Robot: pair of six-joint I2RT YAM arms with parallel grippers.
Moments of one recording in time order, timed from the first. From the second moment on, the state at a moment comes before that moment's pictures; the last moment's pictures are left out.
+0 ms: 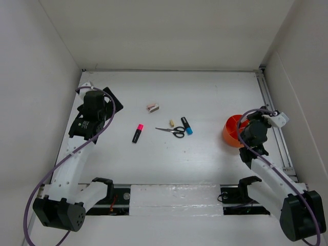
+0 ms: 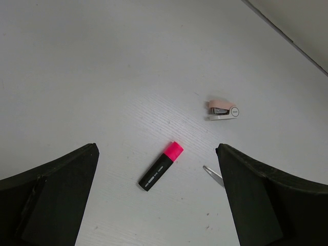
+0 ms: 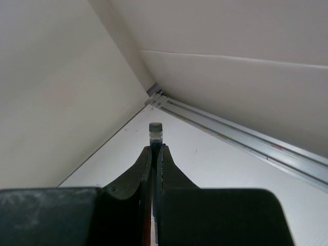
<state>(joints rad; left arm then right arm) -0.18 1.01 1.06 -0.63 -0.30 -0.65 0.22 0.89 0.38 0.76 0.95 0.26</state>
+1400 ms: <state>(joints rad) -0.18 1.01 1.06 -0.63 -0.28 -0.64 0.26 0.94 0.38 0.55 1.06 0.41</state>
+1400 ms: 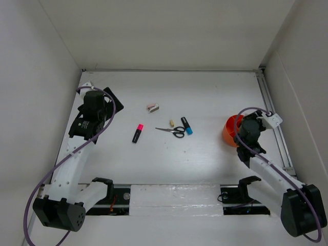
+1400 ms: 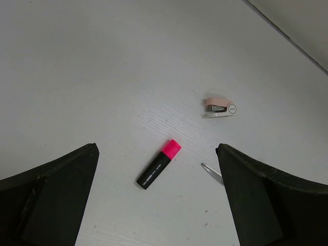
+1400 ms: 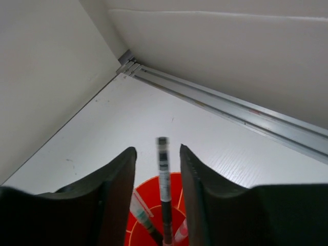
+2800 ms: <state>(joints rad) -0.18 1.06 1.06 -0.63 -0.27 -0.63 0.63 1.54 1.24 -0.16 0.12 0.33</state>
